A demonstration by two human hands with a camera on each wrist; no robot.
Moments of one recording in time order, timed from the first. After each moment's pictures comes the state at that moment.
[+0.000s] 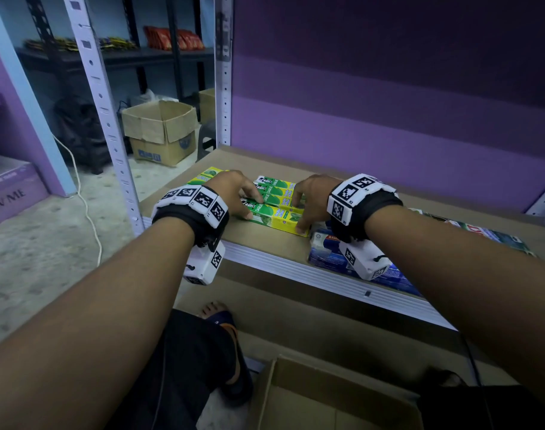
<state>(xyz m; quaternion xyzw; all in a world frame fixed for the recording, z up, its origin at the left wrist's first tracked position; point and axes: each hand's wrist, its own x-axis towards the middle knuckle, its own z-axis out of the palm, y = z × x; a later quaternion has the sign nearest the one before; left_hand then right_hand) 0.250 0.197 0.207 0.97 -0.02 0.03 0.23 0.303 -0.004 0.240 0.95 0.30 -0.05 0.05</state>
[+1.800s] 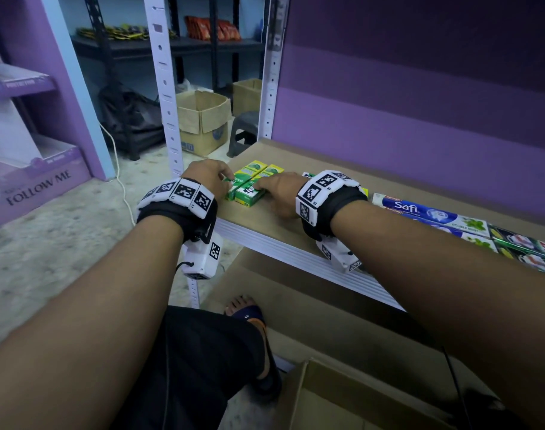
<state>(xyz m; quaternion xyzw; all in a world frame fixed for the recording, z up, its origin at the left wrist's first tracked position) 0.206 0.286 0.199 0.93 0.21 0.14 0.25 0.278 0.125 0.218 0.90 0.43 -0.03 0.08</state>
